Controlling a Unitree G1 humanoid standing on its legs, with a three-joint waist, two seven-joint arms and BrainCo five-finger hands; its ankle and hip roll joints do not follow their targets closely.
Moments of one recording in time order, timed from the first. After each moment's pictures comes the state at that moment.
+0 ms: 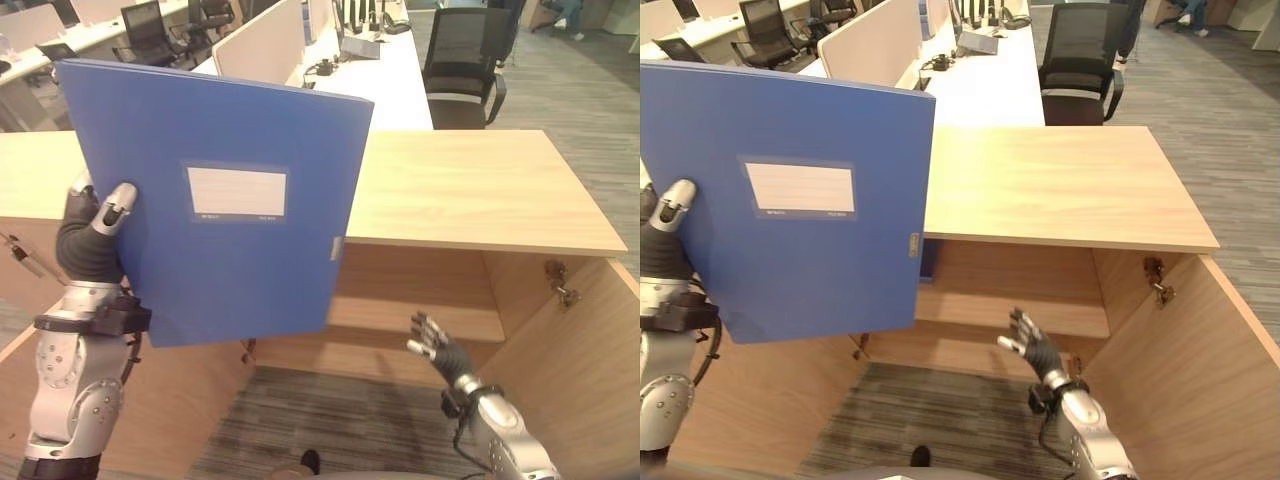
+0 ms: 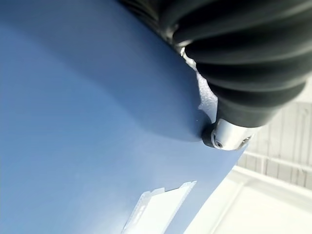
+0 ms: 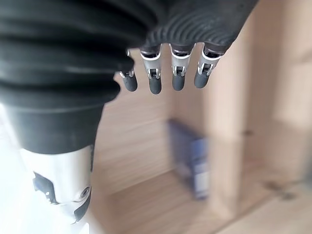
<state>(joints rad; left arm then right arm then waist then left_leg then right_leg) 0.09 0.61 0.19 -0.38 -0.84 -0.27 -0.07 0.13 -0.40 0.22 0.14 0.53 -0.11 0.14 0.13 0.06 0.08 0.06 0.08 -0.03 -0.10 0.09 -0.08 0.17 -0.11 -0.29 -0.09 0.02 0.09</state>
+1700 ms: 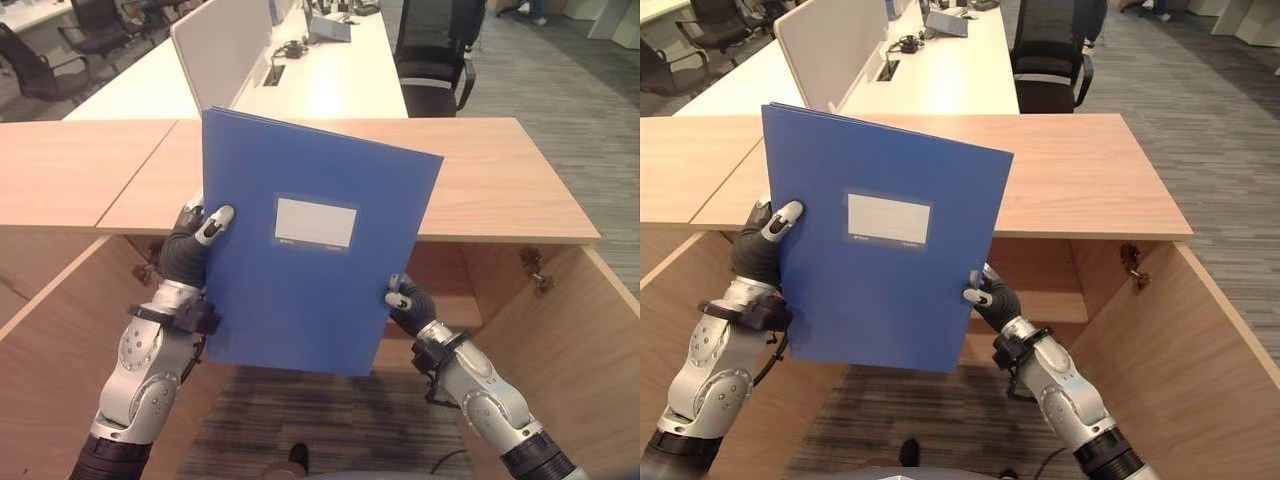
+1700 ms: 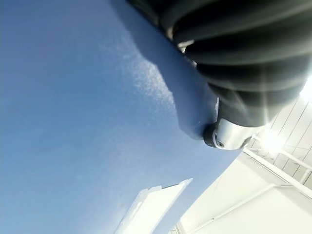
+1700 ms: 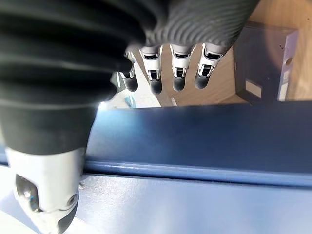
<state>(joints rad) -0.01 0.55 -0.05 -0.35 -0.80 -0.15 -0.09 -0.04 -0.43 0.40 -0.08 0.85 -0.03 0.22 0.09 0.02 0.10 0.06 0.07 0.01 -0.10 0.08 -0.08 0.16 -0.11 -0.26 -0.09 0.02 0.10</state>
